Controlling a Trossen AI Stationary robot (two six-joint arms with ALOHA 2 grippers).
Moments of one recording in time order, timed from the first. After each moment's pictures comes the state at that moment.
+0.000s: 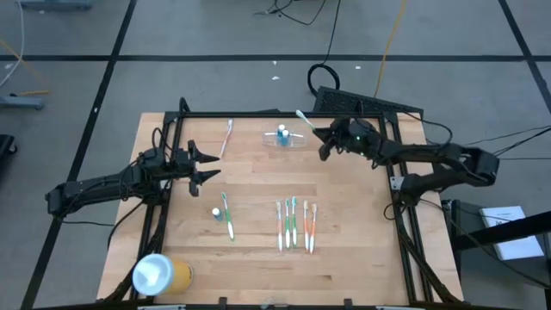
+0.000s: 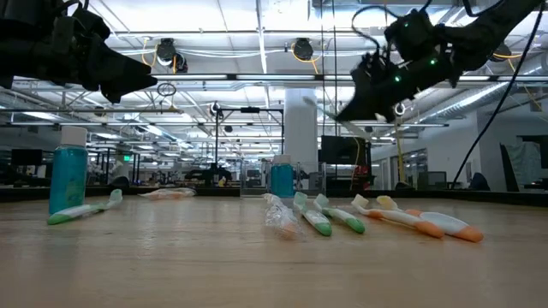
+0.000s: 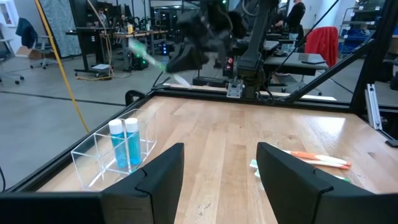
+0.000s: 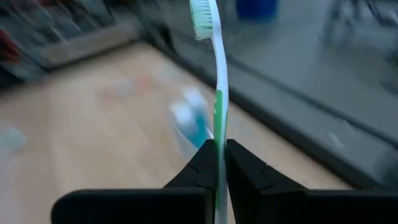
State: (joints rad) left arm 0.32 0.31 0.13 0.14 0.18 0.00; right arm -0.49 1.25 0.54 0.46 0.04 0.14
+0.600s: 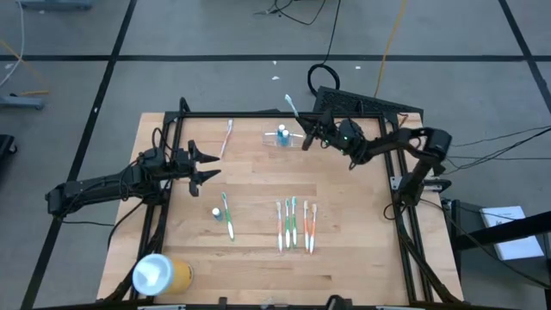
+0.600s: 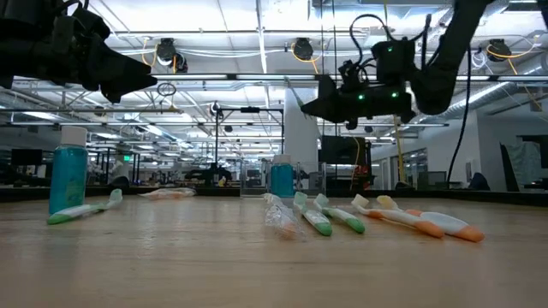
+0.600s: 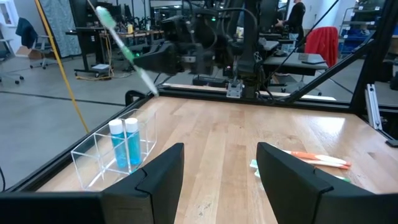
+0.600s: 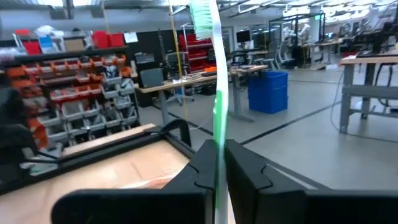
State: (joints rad) left arm 0.32 0.31 0.13 0.14 0.18 0.00; right arm -0.52 1.73 0.62 1.23 0.02 0.11
